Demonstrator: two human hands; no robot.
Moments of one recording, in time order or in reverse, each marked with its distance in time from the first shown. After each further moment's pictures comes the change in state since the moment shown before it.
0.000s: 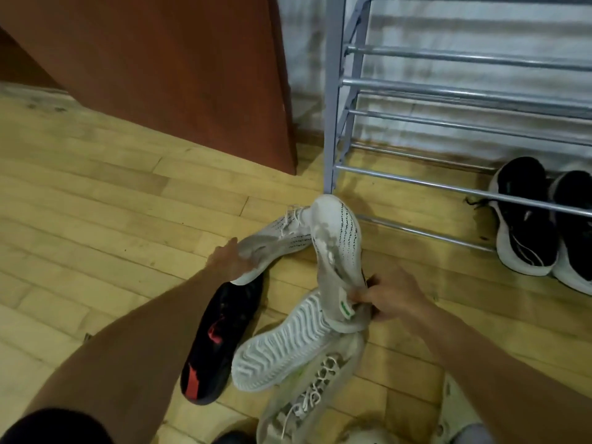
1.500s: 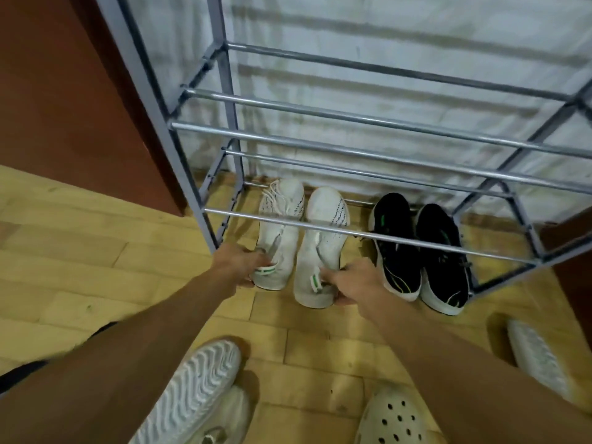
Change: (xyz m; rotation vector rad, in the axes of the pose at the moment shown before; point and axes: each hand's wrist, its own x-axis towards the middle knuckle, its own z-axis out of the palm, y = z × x) left_hand -0.034 0.229 0.060 -0.688 -0.099 0.172; right_hand 0.051 0.038 -0.136 0.294 0.308 0.081
